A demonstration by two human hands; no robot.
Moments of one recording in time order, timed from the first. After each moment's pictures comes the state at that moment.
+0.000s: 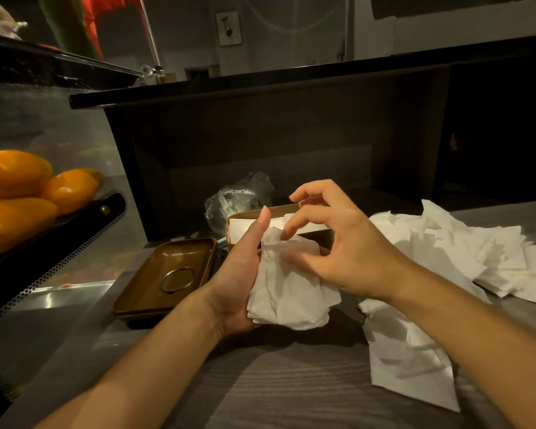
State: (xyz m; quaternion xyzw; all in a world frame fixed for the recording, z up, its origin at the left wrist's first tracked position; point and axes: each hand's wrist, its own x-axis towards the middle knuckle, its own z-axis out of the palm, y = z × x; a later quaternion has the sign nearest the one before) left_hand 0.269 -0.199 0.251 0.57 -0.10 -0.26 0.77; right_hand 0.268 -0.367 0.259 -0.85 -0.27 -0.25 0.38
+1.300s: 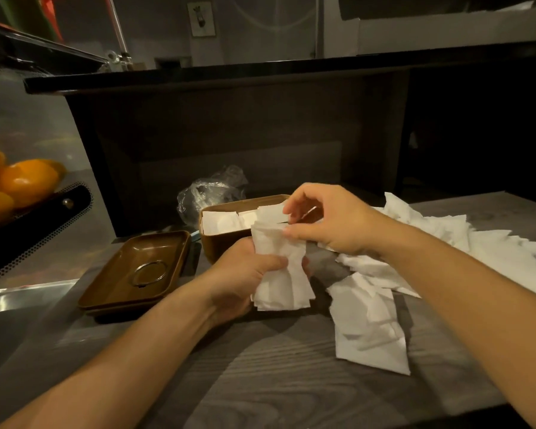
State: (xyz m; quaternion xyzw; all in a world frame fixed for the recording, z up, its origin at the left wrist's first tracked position) left_hand 0.264 -0.222 0.248 0.71 -0.08 -0.18 0.67; right_hand 0.275 -0.398 0.277 -0.89 -0.16 -0.09 0.41
